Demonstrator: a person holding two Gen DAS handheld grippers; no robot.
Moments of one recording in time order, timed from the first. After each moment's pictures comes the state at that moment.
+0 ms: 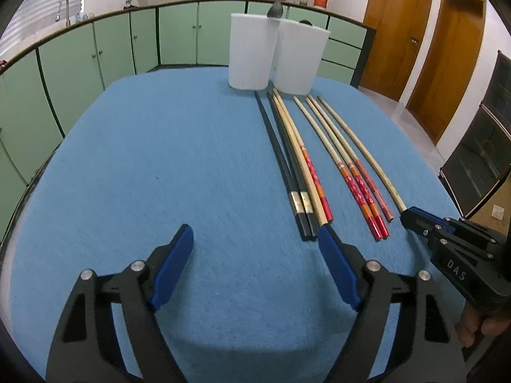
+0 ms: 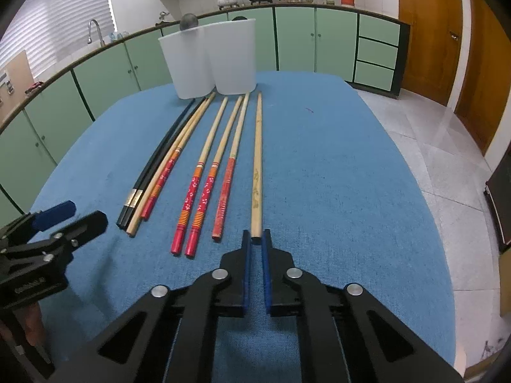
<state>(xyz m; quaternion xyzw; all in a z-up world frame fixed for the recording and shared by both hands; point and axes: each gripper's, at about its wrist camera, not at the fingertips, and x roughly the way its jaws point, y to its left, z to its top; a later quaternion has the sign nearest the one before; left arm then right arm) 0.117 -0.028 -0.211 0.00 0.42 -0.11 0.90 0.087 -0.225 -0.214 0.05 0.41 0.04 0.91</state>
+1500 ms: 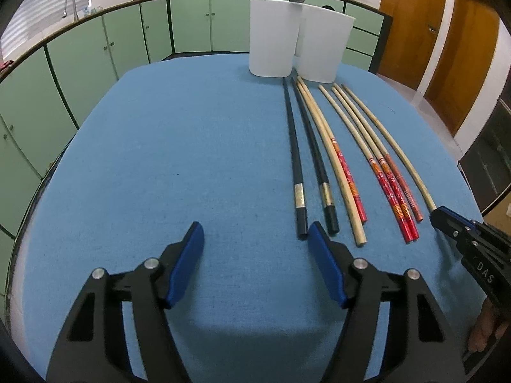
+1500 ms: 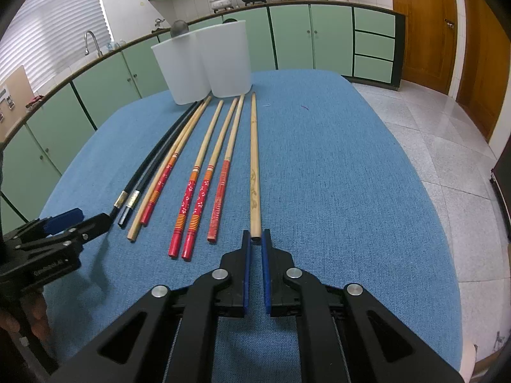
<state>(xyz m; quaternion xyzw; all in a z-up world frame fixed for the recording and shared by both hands) 0.125 -0.021 -0.212 0.01 0.44 -0.07 0.89 0.087 -0.231 -0.216 0.08 0.41 0.04 0.91</state>
